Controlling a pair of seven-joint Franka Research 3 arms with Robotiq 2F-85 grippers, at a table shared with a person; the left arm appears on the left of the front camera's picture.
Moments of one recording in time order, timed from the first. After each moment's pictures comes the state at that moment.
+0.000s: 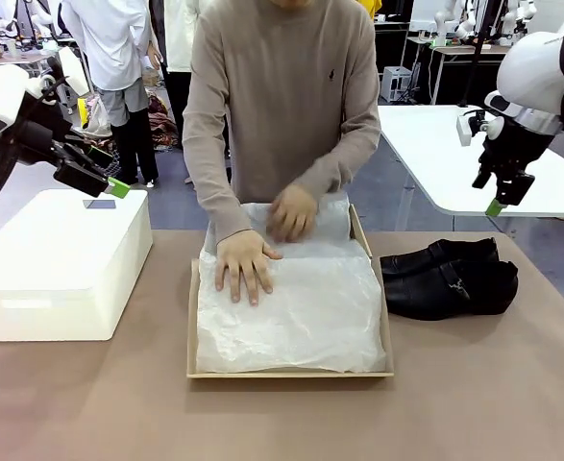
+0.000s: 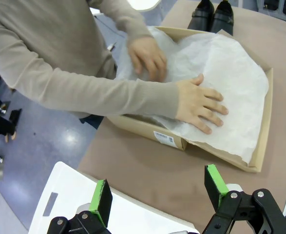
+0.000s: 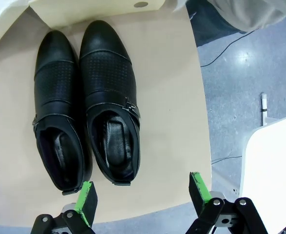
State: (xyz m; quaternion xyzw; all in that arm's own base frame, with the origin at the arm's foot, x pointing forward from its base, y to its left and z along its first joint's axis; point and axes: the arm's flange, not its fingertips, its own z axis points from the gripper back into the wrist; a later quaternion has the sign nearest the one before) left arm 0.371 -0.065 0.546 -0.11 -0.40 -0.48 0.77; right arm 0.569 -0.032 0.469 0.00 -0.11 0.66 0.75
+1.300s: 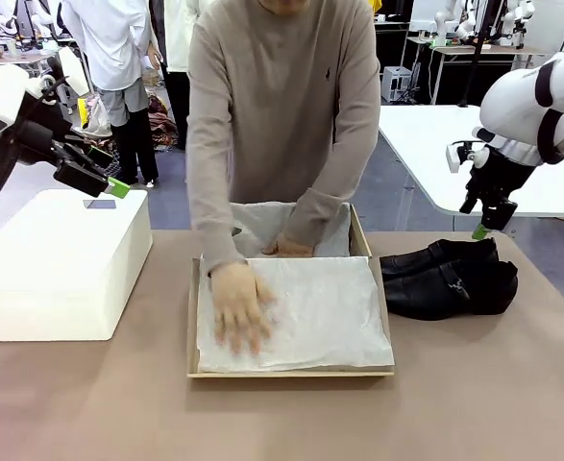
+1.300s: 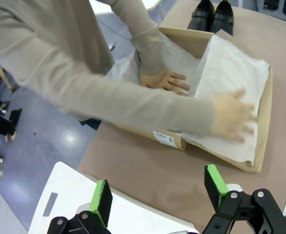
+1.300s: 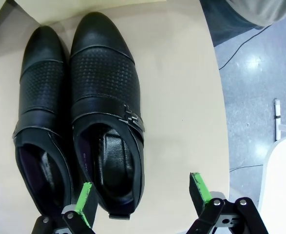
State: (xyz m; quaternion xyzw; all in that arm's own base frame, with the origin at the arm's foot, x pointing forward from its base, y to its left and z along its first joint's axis) left arm 0.371 -0.065 0.546 -0.11 -0.40 -0.48 0.77; right arm 0.589 -0.035 0.401 0.04 -0.11 0.66 0.75
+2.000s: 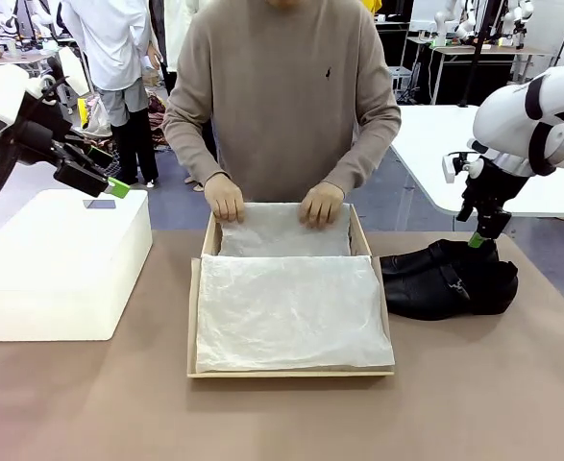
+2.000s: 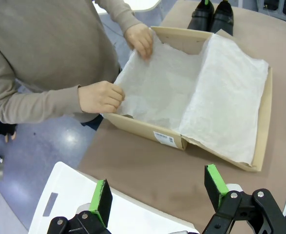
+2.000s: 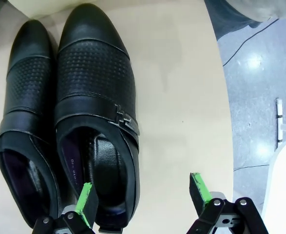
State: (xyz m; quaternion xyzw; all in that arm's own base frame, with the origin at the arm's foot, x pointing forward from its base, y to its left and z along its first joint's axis) left arm 0.371 -0.065 0.546 -0.11 -0.40 -0.48 0.77; right arm 0.598 -0.036 0.376 0.04 -0.11 0.66 0.75
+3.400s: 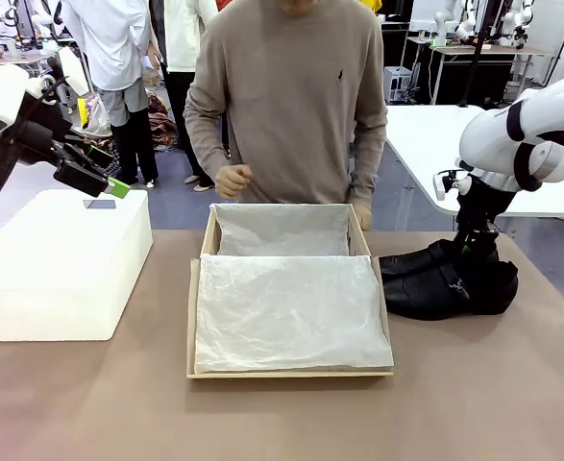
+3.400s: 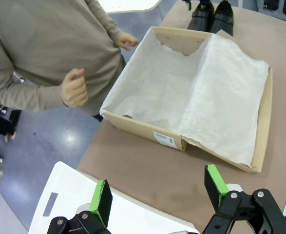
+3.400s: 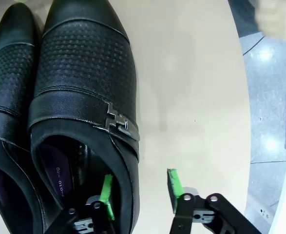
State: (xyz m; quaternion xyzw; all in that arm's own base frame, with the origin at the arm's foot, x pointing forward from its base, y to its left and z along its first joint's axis) left arm 0.371 -0.065 0.546 -0.11 -0.40 -0.48 0.77; right arm 0.610 -0.032 0.340 0.04 -0.07 0.66 0.75
